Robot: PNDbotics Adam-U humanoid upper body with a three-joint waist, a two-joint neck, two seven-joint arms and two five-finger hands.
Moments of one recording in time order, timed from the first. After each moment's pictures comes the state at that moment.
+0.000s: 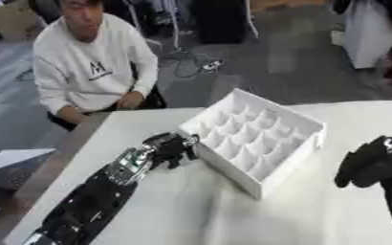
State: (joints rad) left arm -0.94 0.40 -0.09 -0.69 0.06 0.12 -0.25; right arm -0.57 -0.07 0.06 -1.76 -0.13 -0.53 0.58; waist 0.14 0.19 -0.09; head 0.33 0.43
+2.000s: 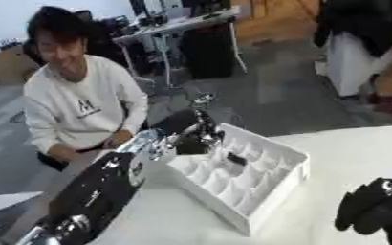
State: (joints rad) left arm -1.15 0.44 -0.18 -0.68 -1.26 -0.39 0.01; right arm -0.56 -0.05 0.07 -1.79 -0.15 -0.51 0.59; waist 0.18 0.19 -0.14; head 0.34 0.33
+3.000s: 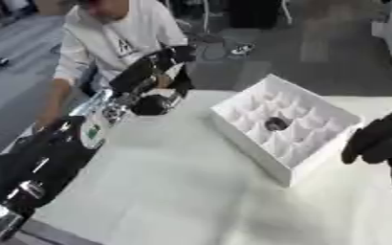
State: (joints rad) left arm -0.67 0.70 -0.18 -1.31 -0.47 -0.57 0.33; right arm -0.57 -0.03 0.07 -1.73 -0.15 -0.55 0.56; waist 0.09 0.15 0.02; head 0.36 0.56
